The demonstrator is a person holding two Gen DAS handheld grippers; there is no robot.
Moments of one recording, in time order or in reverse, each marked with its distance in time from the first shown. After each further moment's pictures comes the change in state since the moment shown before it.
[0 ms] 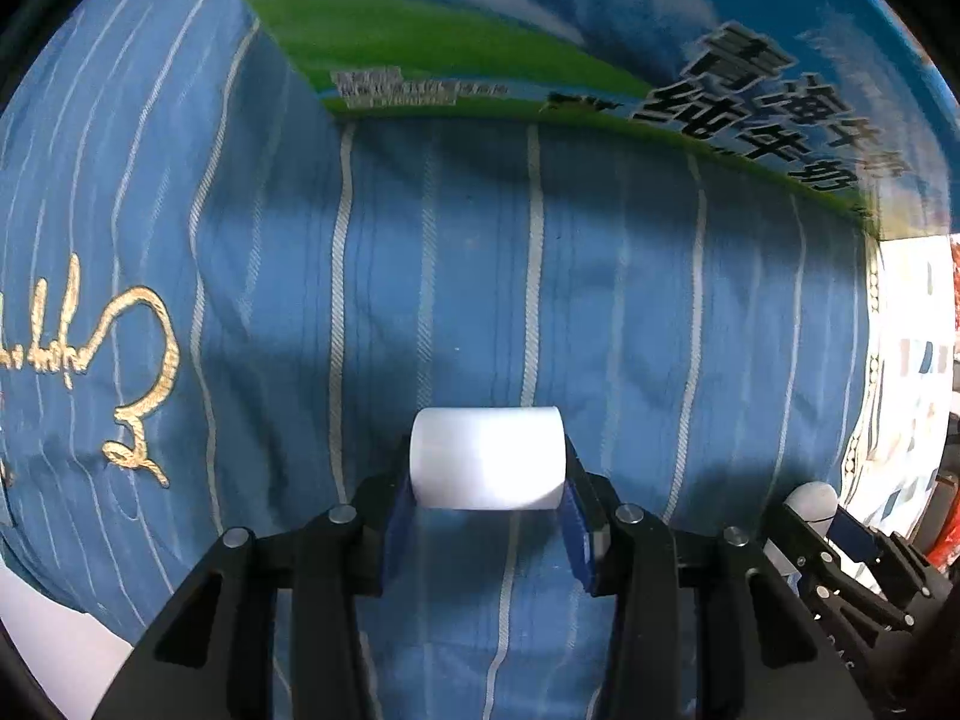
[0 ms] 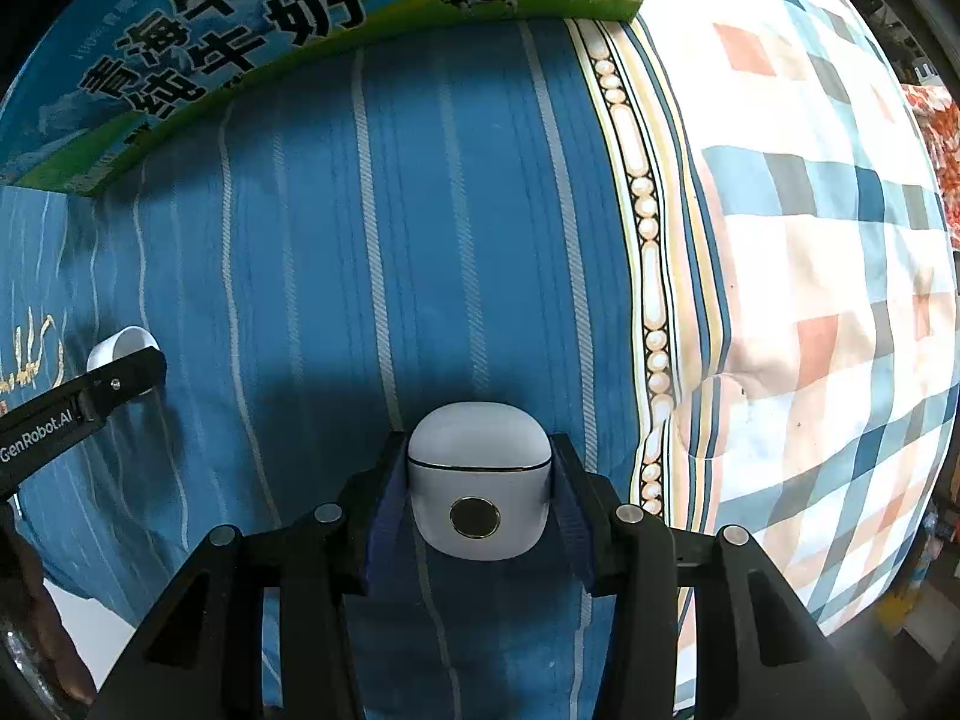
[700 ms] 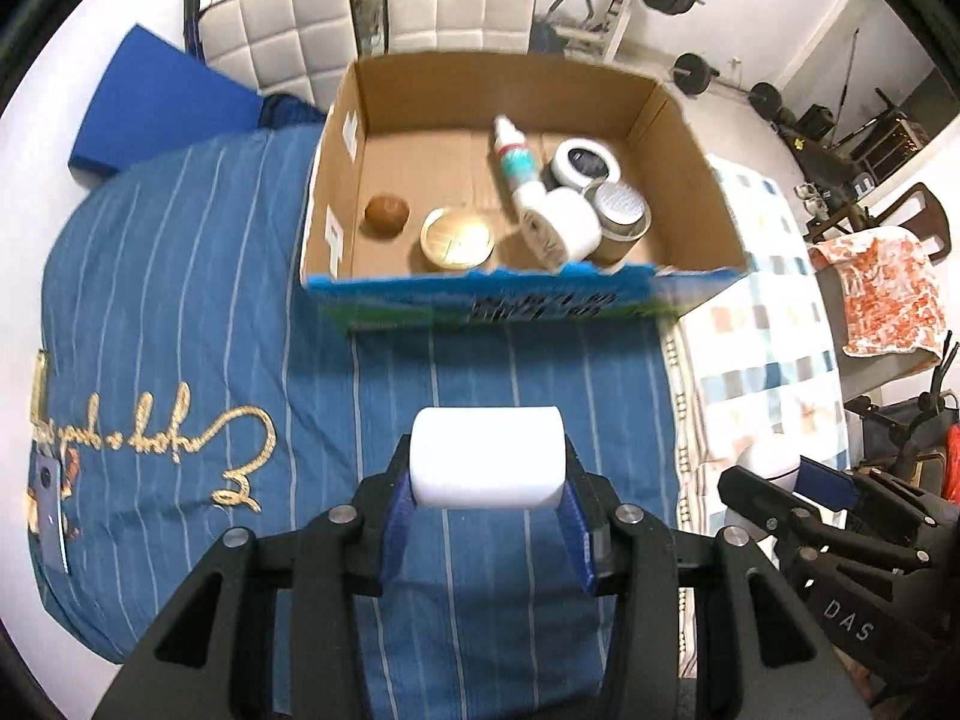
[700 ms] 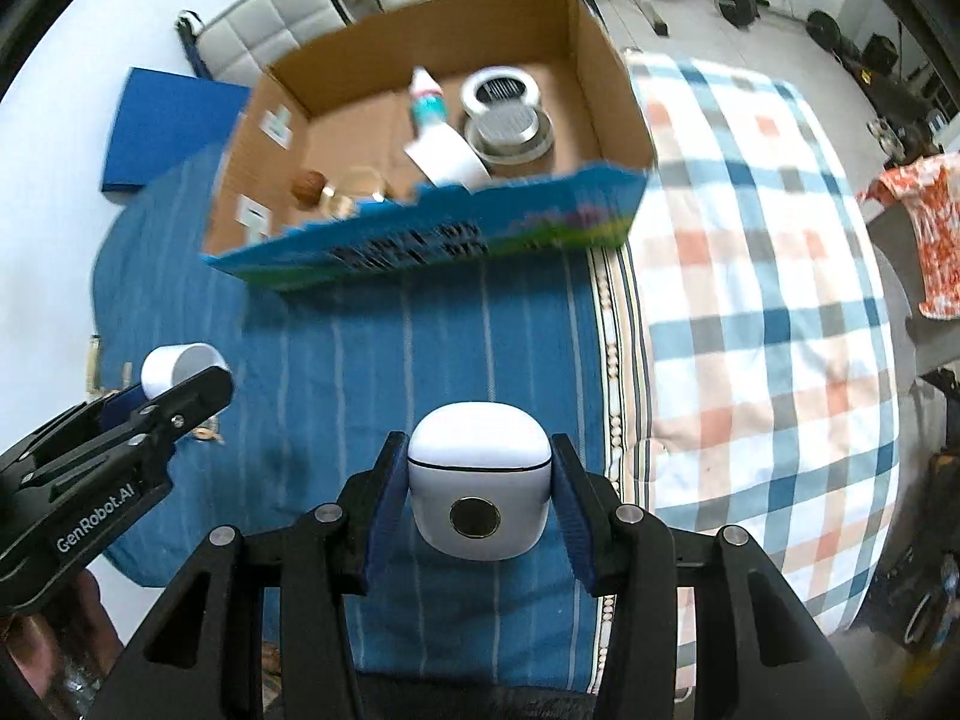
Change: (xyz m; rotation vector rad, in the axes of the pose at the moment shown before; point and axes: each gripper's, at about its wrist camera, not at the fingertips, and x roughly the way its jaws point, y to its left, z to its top) left arm -0.186 -0.044 -0.046 0.131 -0.332 -0.067; right arm -0.188 -0.002 -0.019 -0.080 -0.251 0.140
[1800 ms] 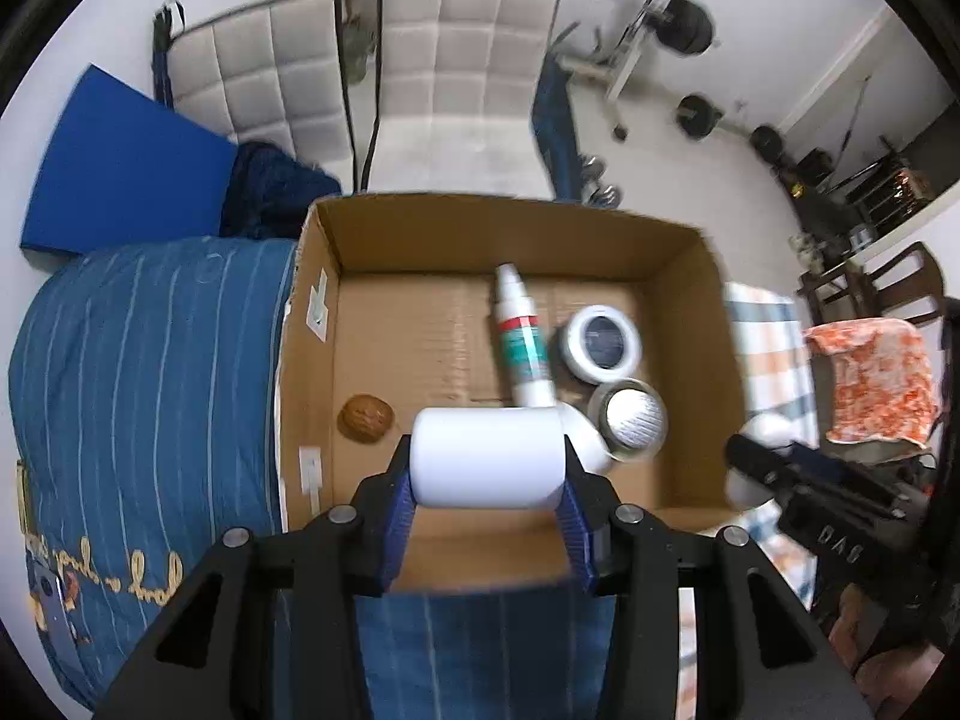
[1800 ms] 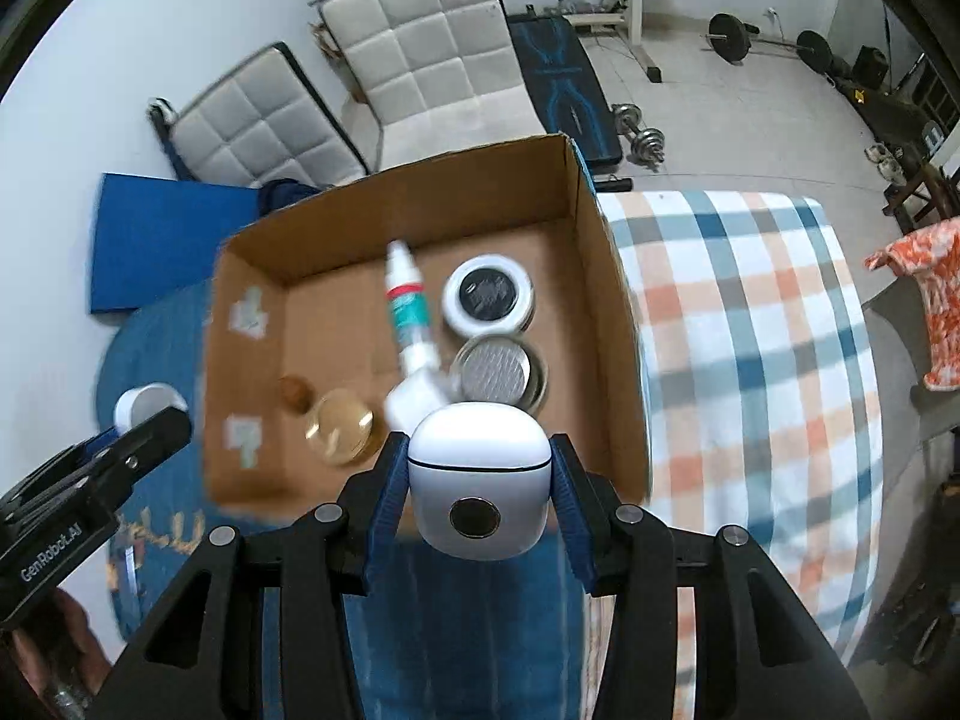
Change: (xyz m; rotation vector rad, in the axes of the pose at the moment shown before) left arm 0.037 0.029 0.172 -0.046 -0.036 -0.056; right arm 0.024 -0.009 0.190 0.052 -0.077 -0.025
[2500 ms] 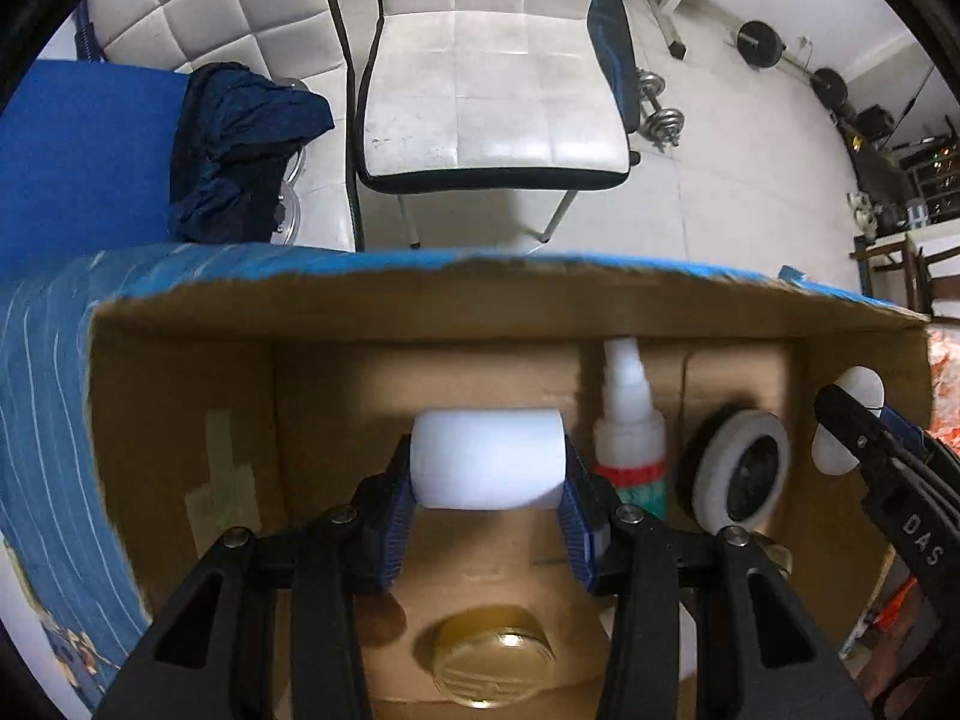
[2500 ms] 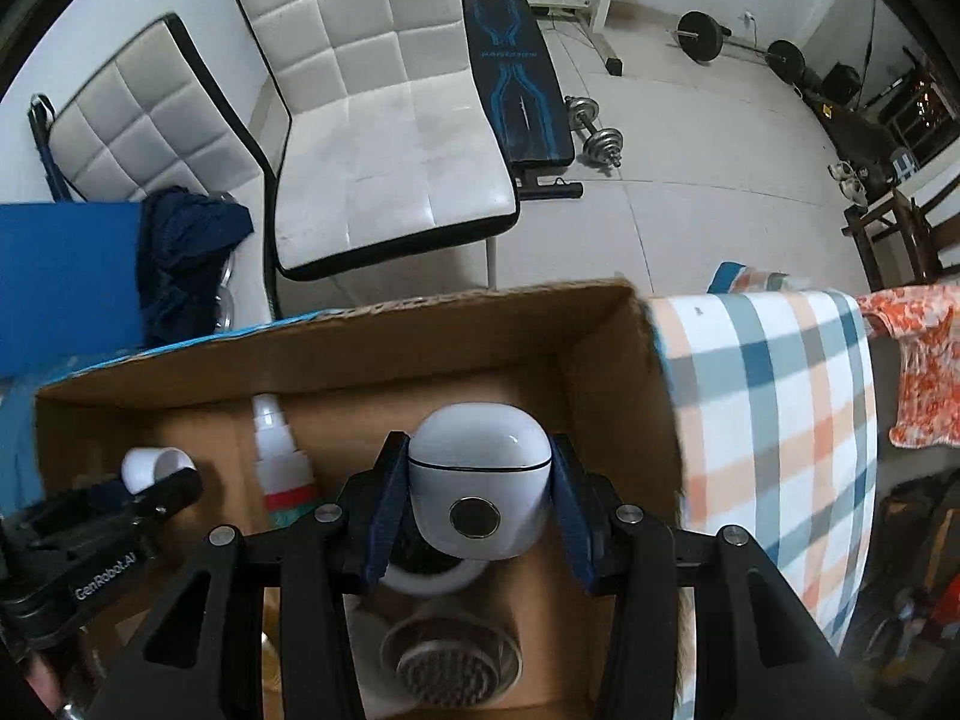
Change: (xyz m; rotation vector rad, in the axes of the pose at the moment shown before) left arm 0.177 0.031 0.109 -0.028 0.274 0.059; right arm 0.148 0.011 0.145 0.001 0.059 -0.189
